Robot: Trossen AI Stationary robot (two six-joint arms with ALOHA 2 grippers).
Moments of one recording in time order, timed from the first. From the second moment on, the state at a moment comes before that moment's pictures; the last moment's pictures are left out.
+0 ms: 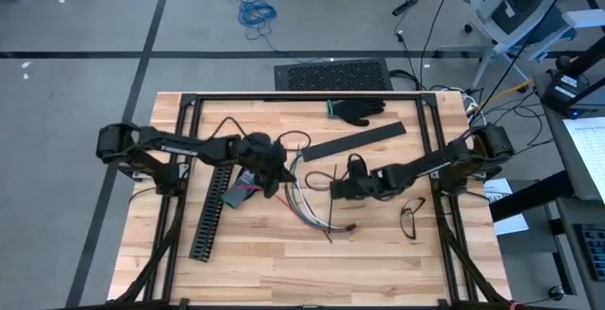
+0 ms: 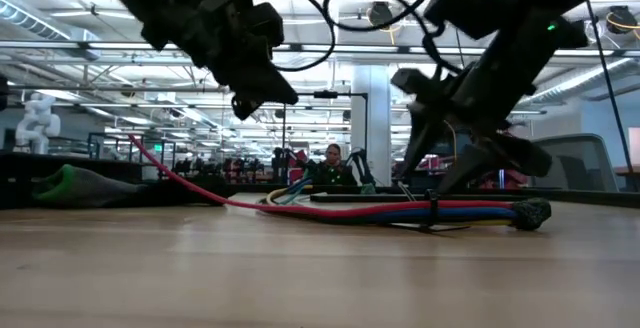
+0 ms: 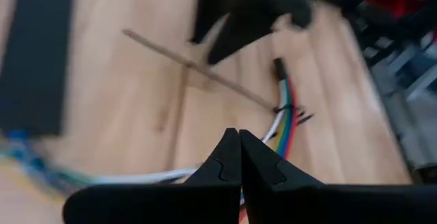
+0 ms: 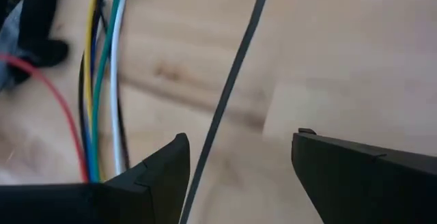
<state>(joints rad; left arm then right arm) 0.14 1.42 0.72 0.13 0.36 -0.26 0.17 1.59 0.73 -0.15 0.33 1.48</state>
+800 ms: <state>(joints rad) -0.01 1.47 0.65 0.23 0.21 -0.42 0.29 1.80 0.74 0.18 0.24 1.66</state>
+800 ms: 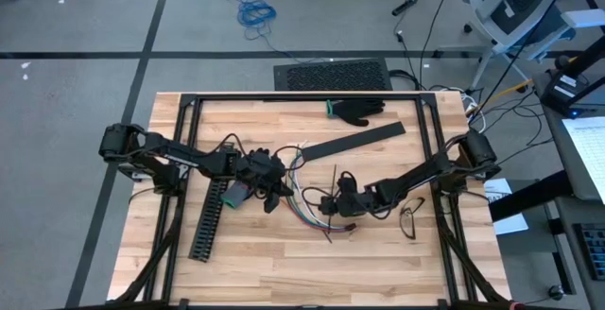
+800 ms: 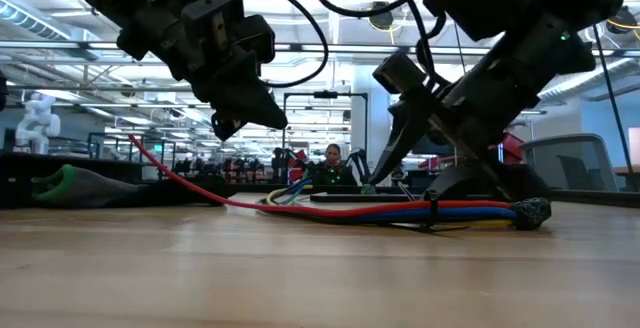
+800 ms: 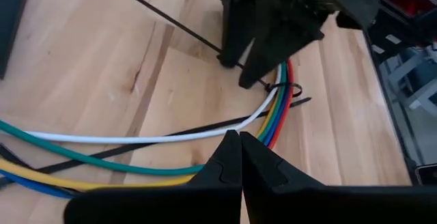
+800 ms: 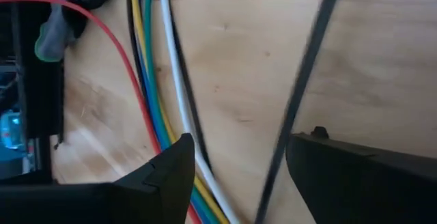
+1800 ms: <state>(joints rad) -0.02 1.47 0.65 0.44 0.15 -0.46 0.23 1.78 0.73 0.26 0.33 1.49</state>
